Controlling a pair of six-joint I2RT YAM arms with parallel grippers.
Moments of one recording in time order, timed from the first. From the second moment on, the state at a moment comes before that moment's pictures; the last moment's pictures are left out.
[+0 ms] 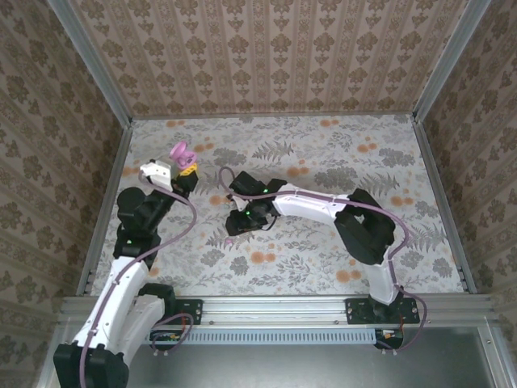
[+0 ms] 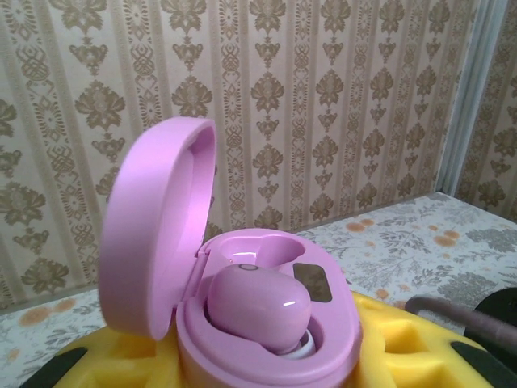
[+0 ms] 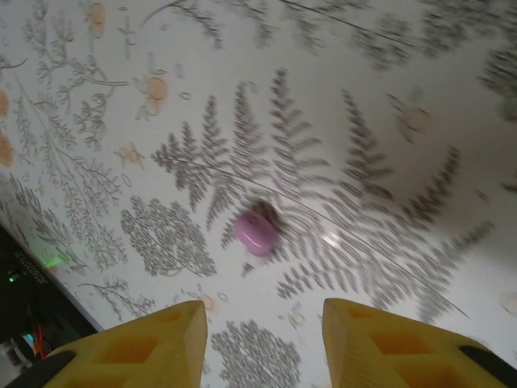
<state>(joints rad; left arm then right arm) -0.18 0.72 0.53 0.25 0.35 -0.02 0.88 2.02 1.51 -0.63 -0.33 0.52</state>
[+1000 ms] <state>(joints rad) -0.16 0.65 0.53 0.17 0.32 -0.02 0.95 2.28 1.80 -0.84 -0.27 0.42</state>
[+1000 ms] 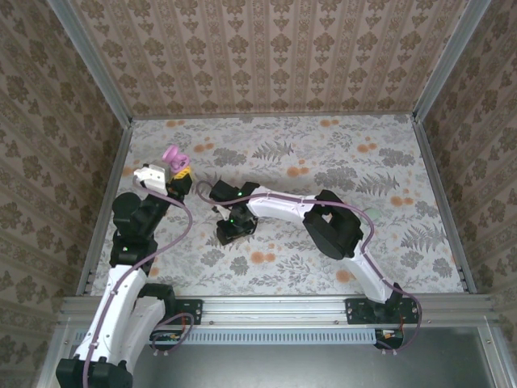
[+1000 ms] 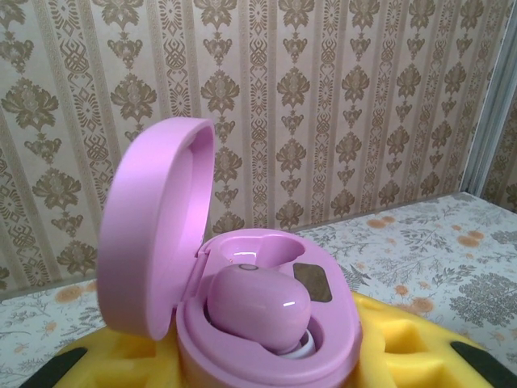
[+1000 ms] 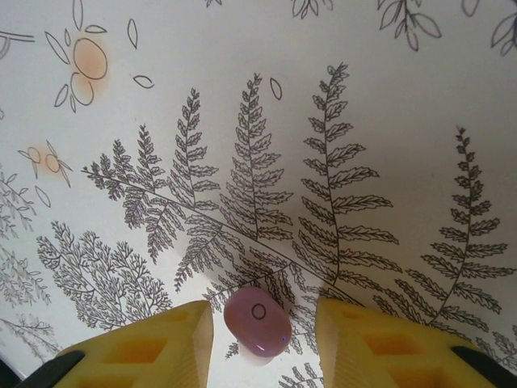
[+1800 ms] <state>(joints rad) -0.17 0.67 0.52 0.13 0.34 -0.01 0.92 2.08 1.54 -0.82 -0.08 0.48</state>
